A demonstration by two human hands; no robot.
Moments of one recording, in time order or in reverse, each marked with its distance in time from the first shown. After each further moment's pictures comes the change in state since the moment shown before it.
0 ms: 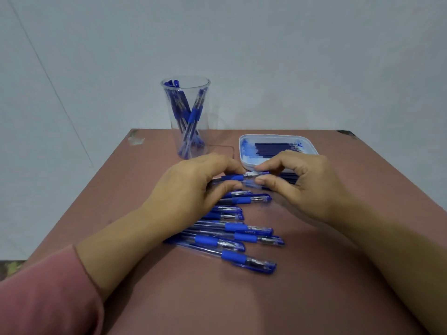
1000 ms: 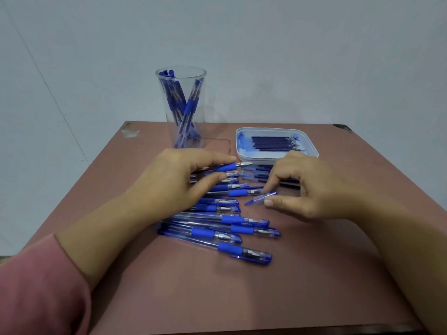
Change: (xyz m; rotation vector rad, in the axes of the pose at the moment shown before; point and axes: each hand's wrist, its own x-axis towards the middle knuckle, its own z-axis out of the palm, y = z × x) left_hand -0.003 -0.012 -0.010 -0.049 -0.075 -0.065; right_hand -0.006 0.011 -0.022 -0.126 -0.450 0.068
